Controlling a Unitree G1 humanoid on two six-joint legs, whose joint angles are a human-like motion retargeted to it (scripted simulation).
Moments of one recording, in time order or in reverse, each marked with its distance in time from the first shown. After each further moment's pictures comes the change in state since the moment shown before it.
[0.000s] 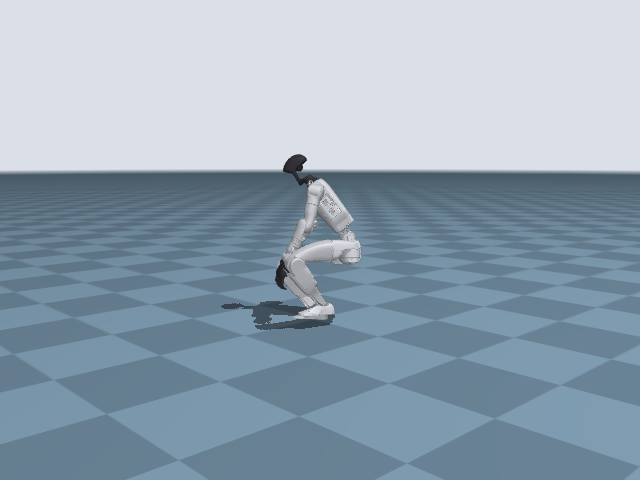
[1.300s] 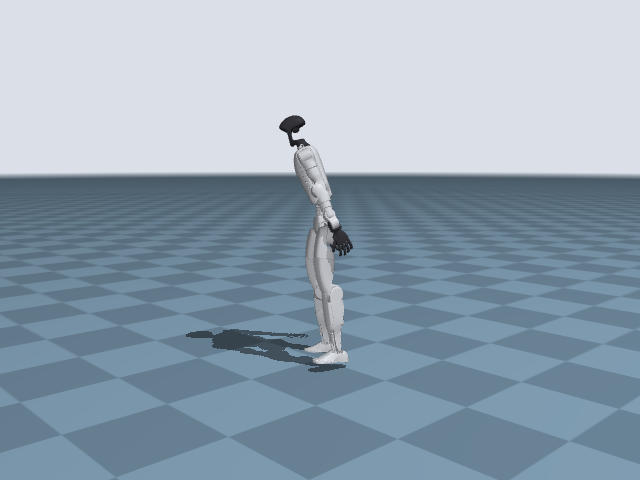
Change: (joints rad) left arm 0.961 -0.169 0.720 0.267 -0.279 0.195 0.105; right arm 0.803 0.405 -1.100 0.784 0.168 0.531 0.152; waist 0.035 0.044 -0.275; left_leg 1.502 -0.242 -0.075 -2.131 0.584 -0.296; right_leg 1.546 0.281 -0.396 -2.062 0.649 0.366
